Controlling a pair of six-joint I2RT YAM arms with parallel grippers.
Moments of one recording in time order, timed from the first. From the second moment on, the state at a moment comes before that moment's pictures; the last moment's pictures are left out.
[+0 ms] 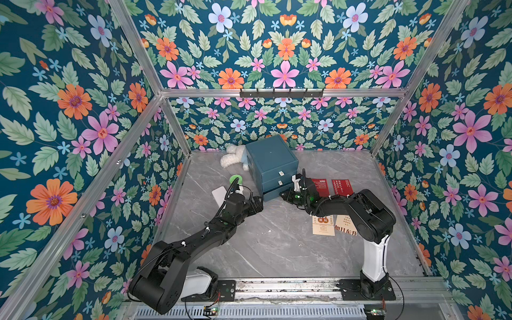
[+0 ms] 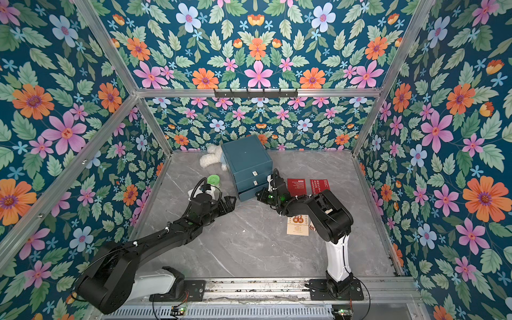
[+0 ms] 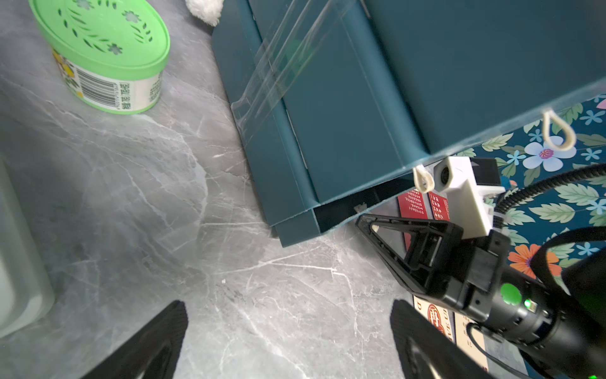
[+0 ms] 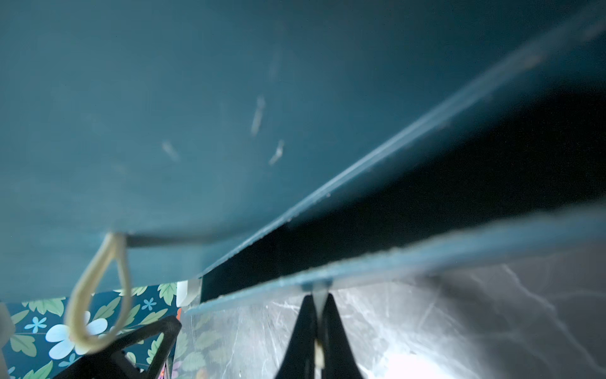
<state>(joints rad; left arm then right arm) -0.50 1.28 0.51 0.24 -0.01 -0.73 0.55 1.99 1.00 0.48 -0.32 0.89</state>
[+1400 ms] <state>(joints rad) -0.49 1.30 0.56 0.23 -0.06 -0.72 0.51 1.88 0.78 0.63 -0.21 0.85</state>
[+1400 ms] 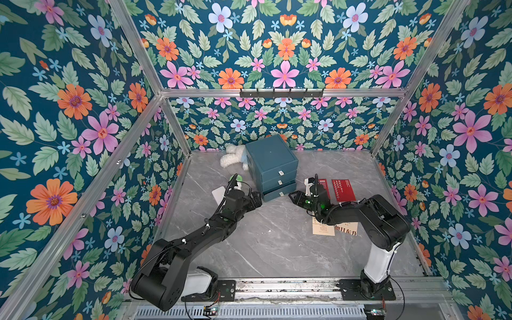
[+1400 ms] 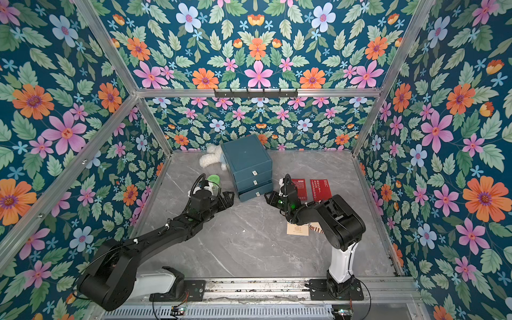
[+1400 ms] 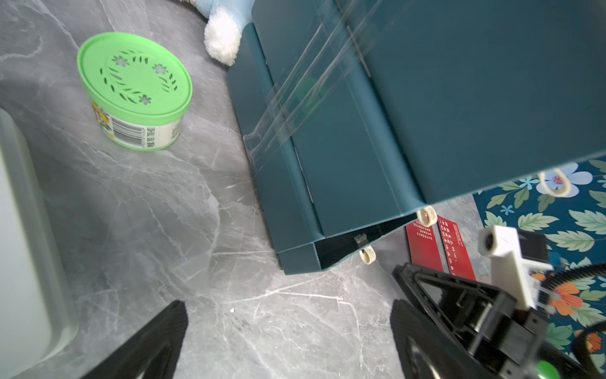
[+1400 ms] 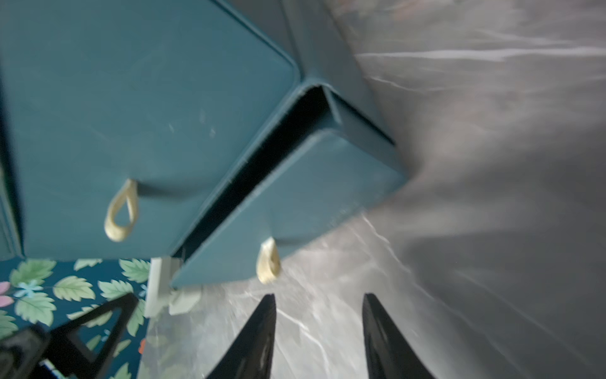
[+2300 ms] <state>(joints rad) -0.48 1.25 0.53 0.22 -0.07 -0.72 0.55 2.03 0.89 0.83 -0.17 0.97</state>
